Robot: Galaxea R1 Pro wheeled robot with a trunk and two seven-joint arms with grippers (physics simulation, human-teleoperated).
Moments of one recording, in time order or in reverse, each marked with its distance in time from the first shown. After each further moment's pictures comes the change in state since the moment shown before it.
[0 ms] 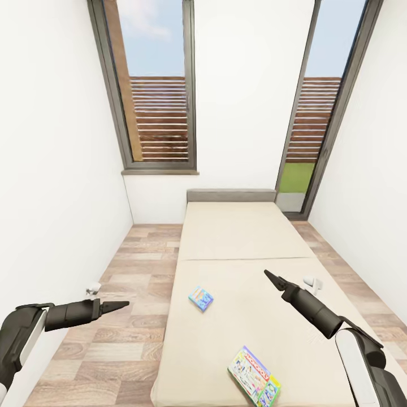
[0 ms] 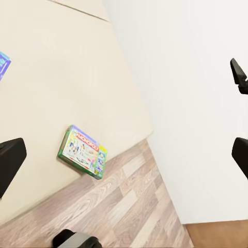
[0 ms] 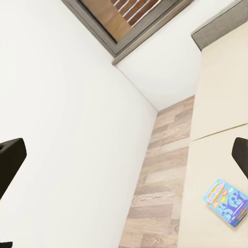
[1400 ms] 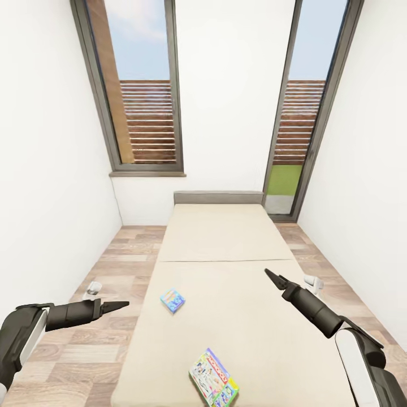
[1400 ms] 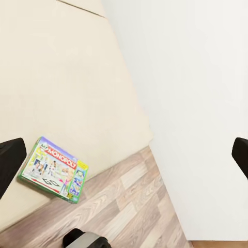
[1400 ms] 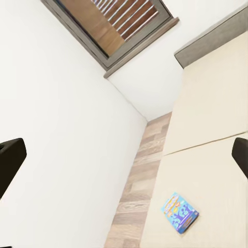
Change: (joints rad) left arm 0.000 0.000 0.000 0.000 0.001 0.002 0.054; right arm -0.001 0.000 0.000 0.001 0.002 -0.022 -0.001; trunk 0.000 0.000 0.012
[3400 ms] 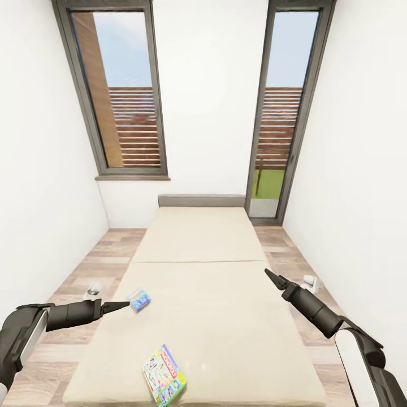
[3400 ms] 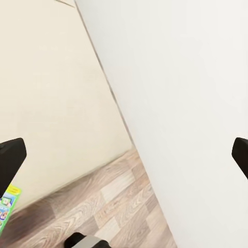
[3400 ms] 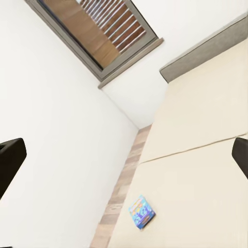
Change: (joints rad) left arm 0.000 -0.001 -0.003 0.000 0.001 0.000 0.001; right arm 0.000 0.000 0.002 0.000 0.000 -0.001 0.000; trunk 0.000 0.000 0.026
